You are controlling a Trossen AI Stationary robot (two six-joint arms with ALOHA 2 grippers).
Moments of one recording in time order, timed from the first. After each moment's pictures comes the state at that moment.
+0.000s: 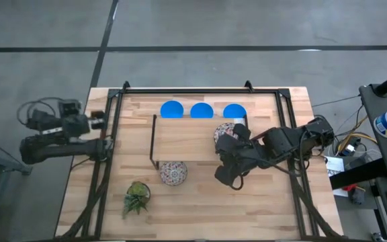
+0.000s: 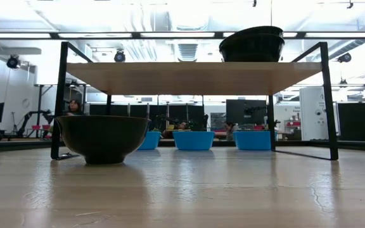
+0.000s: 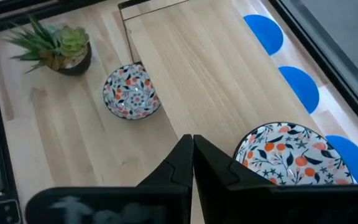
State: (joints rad) left arm 0.15 0.21 0.53 0.46 0.40 -1.16; right arm 0.41 1.79 2.14 -1.40 0.50 0.72
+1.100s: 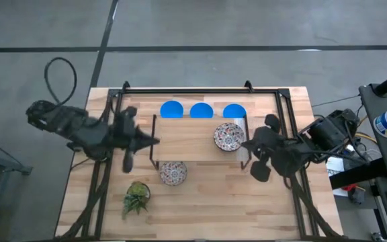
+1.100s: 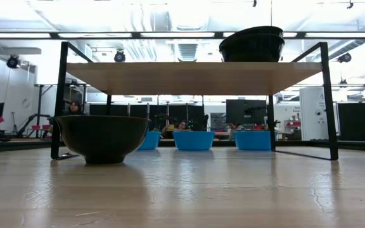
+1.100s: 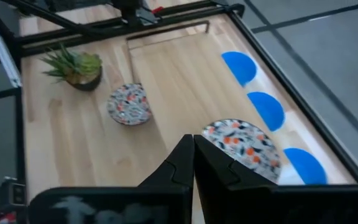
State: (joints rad) left arm -0.43 1.17 1.65 -0.87 -0.46 -0.29; right arm 0.57 1.57 2.10 -1.50 0.66 0.73
